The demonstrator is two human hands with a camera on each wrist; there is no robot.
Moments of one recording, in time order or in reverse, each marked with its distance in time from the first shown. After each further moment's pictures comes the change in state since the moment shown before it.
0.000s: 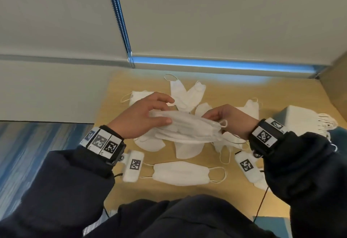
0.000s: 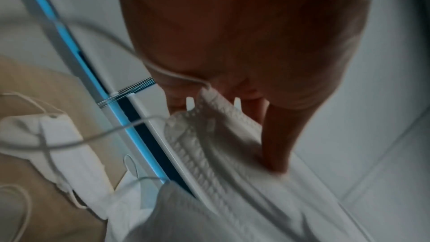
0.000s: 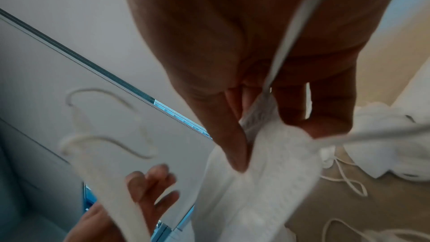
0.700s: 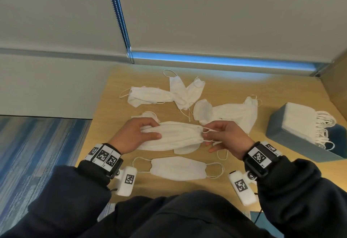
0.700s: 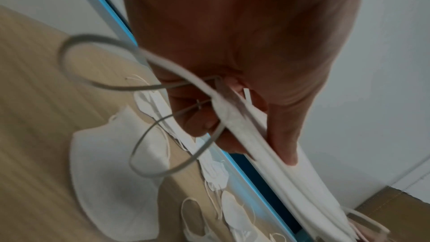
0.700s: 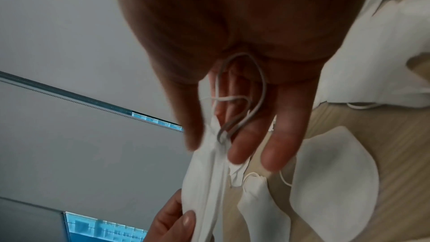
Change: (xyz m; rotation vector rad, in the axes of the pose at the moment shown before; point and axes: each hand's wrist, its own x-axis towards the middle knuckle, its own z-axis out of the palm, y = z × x) left_hand -0.031 -0.063 0.044 -0.141 0.090 -0.254; right_hand -0.019 0.054 0.035 0.475 0.157 0.167
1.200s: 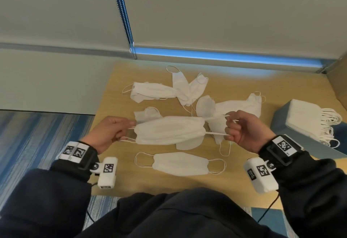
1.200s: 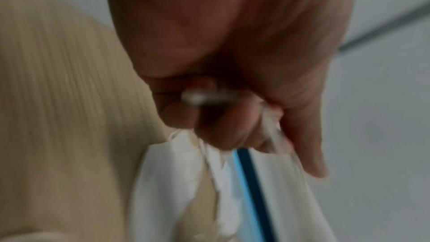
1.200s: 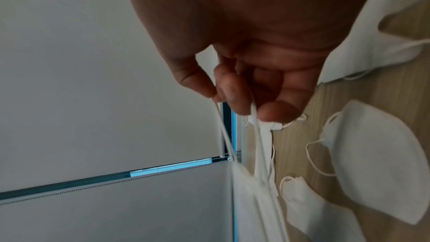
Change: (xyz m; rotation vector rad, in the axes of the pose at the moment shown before) left_hand -0.028 -0.036 -0.046 -0.532 0.025 -0.220; right_hand 0.000 -0.009 -0.034 0.465 0.005 0.120
